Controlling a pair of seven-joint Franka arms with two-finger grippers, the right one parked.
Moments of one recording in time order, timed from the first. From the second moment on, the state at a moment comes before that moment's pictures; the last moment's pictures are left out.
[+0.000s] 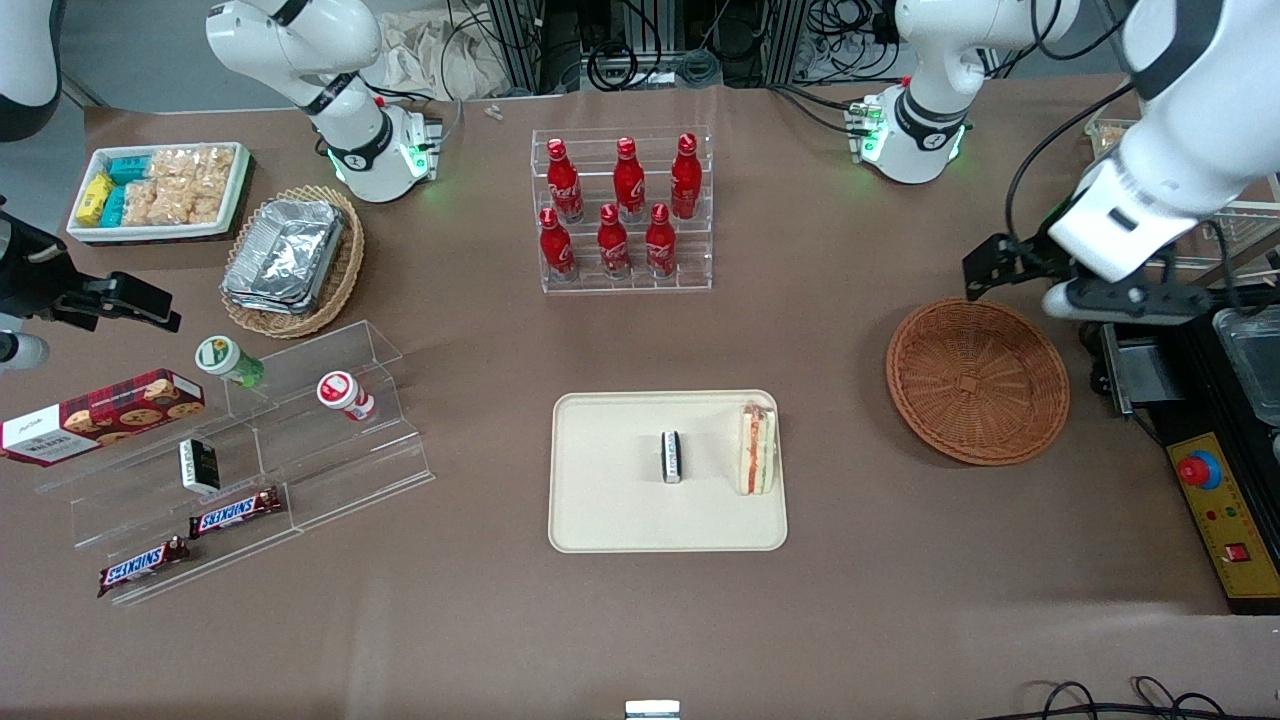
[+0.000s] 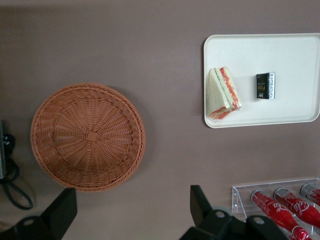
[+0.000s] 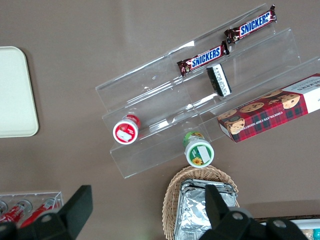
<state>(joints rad) -0.10 -0.09 -0.06 -1.75 -0.10 1.69 -0.12</state>
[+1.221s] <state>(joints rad) -0.11 -0.06 -0.09 -1.65 0.01 1.65 -0.14</state>
